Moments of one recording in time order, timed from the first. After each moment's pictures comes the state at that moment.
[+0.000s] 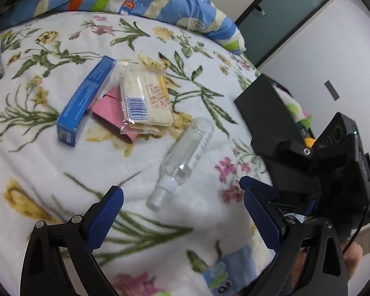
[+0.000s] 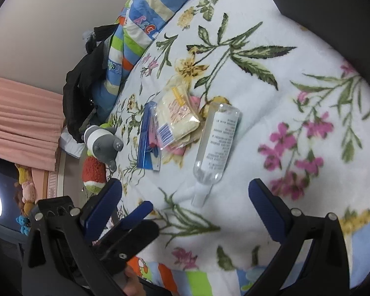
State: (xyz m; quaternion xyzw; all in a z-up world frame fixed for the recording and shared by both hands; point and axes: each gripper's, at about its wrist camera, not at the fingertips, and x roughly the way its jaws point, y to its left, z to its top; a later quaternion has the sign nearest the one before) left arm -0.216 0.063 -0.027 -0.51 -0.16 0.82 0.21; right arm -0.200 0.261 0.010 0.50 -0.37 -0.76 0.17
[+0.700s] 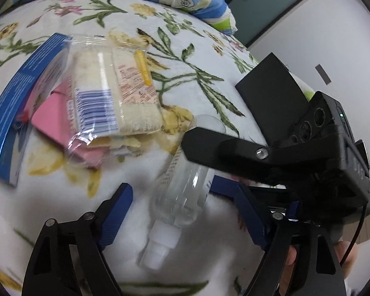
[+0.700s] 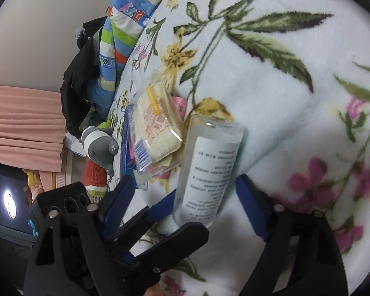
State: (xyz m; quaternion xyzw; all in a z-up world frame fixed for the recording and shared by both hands) left arm -0.269 0.098 -0.084 -0.53 -0.14 0.79 0.28; right arm -0.253 0.253 -0.055 0.52 -0.40 -0.72 0.21
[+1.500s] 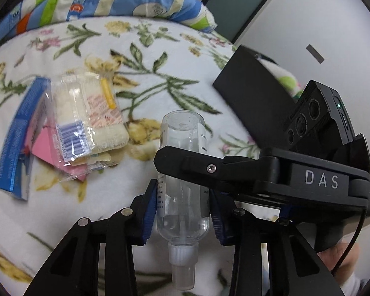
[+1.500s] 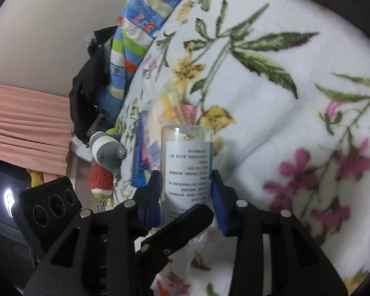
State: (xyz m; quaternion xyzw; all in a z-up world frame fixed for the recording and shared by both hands) left arm -0.248 0.123 -0.039 -0.51 -0.07 0.81 0.29; right arm -0.230 0.267 -0.024 0.48 -0.41 -0.75 0.21
